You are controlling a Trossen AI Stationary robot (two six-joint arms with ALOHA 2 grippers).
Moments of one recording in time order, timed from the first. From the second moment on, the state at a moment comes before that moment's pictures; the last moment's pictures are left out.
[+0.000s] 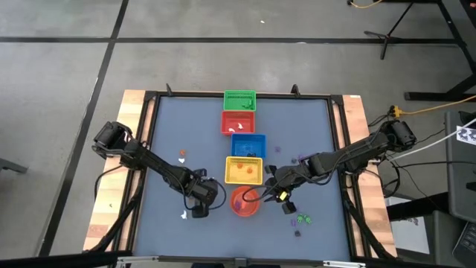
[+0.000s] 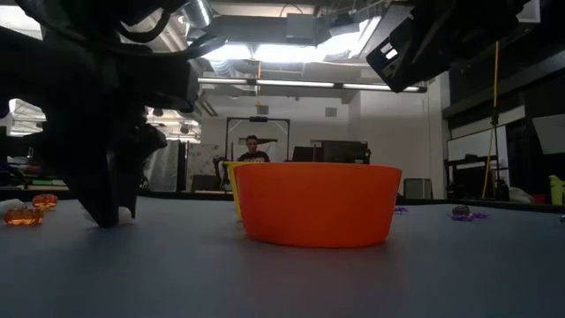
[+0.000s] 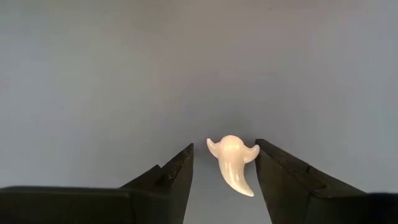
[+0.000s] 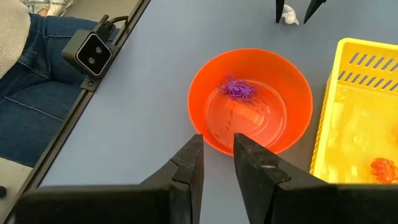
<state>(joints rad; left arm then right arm) -0.41 1.72 0.91 -0.43 -0.12 -0.54 0.34 1.47 0.91 -0.19 -0.16 0.07</state>
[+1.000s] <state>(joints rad) -0.41 1.72 0.91 -0.43 -0.12 -0.54 0.34 1.47 0.91 -0.19 -0.16 0.07</state>
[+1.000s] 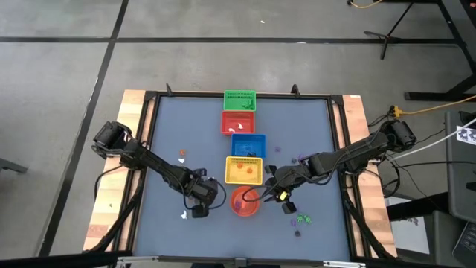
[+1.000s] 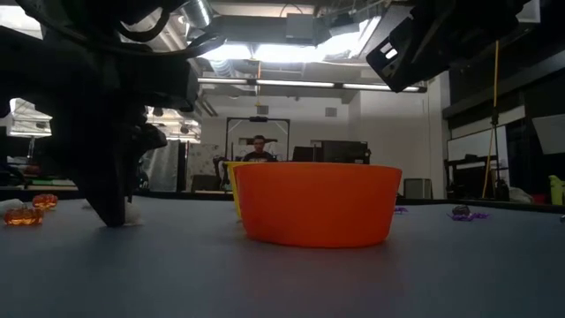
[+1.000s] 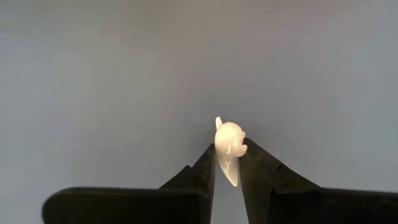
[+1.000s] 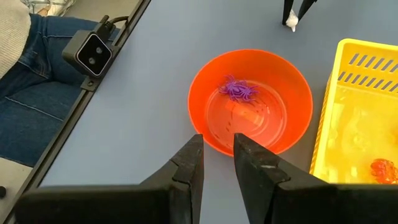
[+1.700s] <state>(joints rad) -0.41 1.72 0.90 -0.30 -0.15 -0.57 0.34 1.47 0.91 -0.18 -0.16 0.07</state>
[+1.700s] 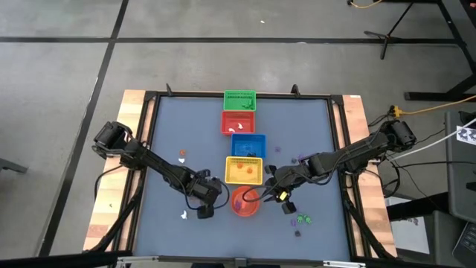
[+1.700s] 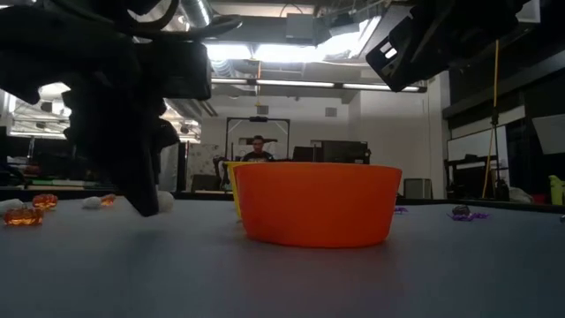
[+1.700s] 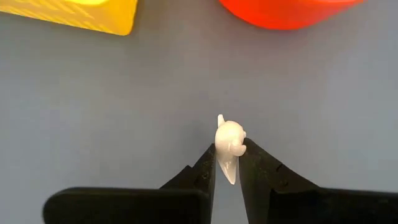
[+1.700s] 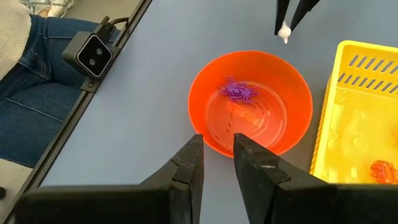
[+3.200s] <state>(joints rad) 0.03 1.62 1.23 -0.67 -0.38 0.10 0.34 1.47 0.91 -0.19 -0.16 0.06</state>
